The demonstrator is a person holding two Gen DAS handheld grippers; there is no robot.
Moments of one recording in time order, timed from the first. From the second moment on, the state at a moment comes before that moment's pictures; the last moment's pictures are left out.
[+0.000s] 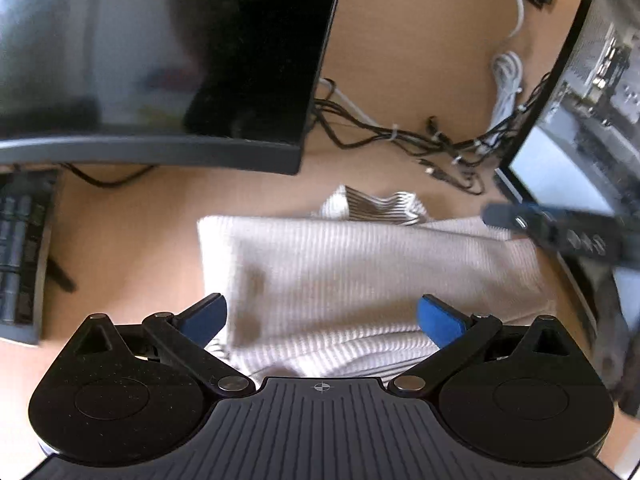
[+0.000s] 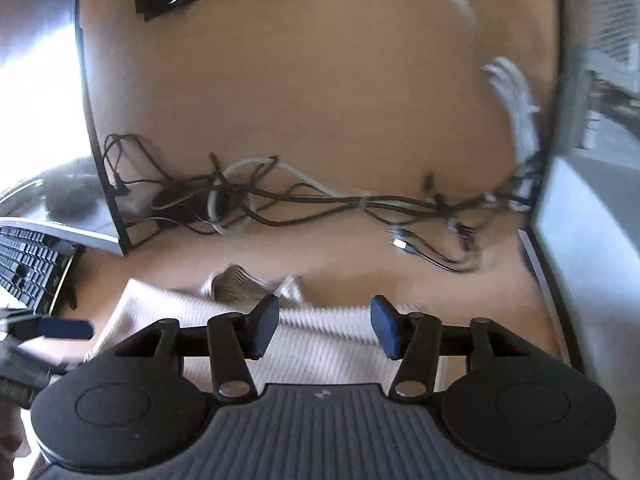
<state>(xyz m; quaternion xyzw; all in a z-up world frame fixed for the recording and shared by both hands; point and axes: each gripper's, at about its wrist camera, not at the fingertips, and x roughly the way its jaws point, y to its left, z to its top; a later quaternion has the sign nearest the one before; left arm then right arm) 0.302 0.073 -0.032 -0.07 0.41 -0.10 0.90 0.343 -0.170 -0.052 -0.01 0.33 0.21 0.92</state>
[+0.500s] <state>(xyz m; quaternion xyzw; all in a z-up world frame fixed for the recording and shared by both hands) 0.265 0.122 -0.017 -0.13 0.41 -0.04 0.90 0.405 -0.114 -0.103 -0.02 0.39 0.26 0.89</state>
